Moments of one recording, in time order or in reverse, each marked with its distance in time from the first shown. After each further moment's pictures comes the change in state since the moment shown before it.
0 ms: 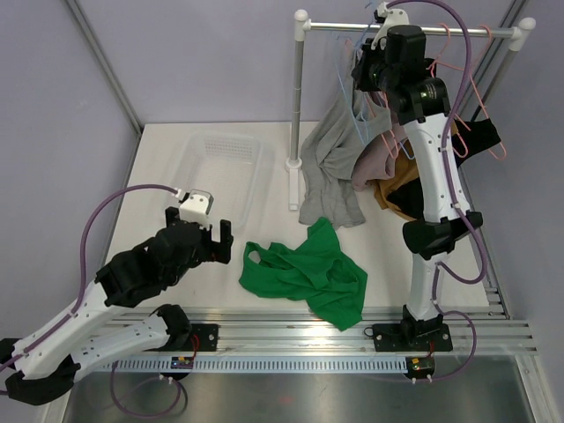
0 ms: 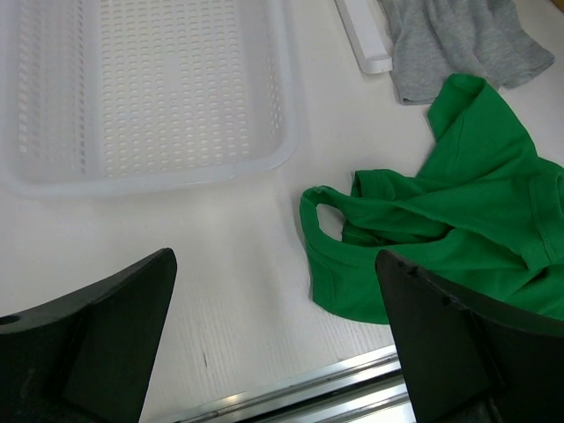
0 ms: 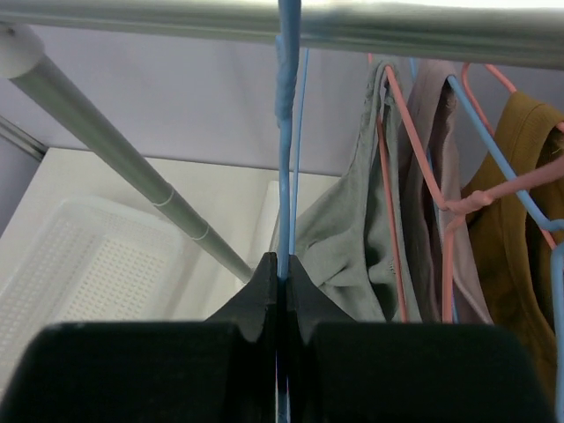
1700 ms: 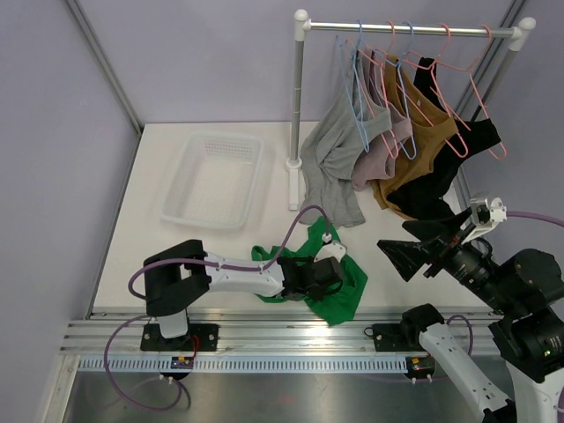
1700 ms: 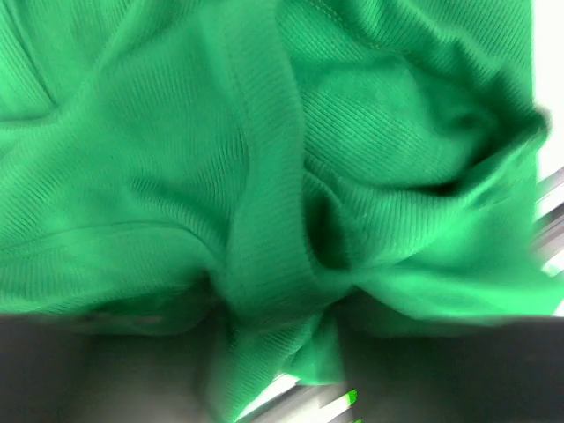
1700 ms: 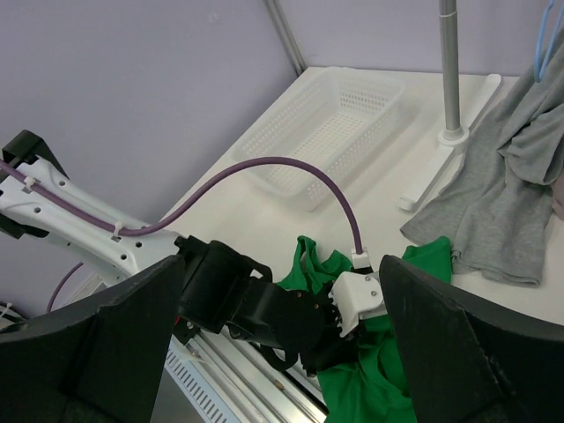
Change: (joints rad) left arm -0.375 1.084 0.079 0.582 0.242 -0.243; right arm 0.049 -1.561 -1.419 0.111 -0.408 0.229
